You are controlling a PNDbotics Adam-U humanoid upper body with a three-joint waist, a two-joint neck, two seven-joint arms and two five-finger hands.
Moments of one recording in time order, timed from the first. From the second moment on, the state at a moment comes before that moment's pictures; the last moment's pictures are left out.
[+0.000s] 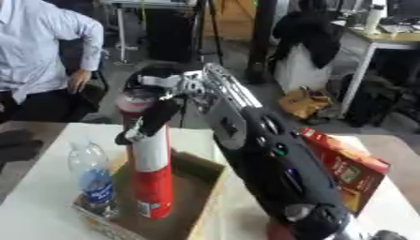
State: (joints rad) left arm -0.33 0.13 0.03 -1.99 -0.30 -0.32 0.07; right arm -1.41 -0.03 0.19 -1.00 0.95 -0.03 0.70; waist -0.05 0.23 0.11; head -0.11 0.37
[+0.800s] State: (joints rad) left arm -0.33 0.13 0.03 -1.99 -0.30 -0.32 0.07; right arm -1.41 -0.03 0.18 -0.99 0.93 -0.08 0.79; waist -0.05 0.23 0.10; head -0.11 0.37
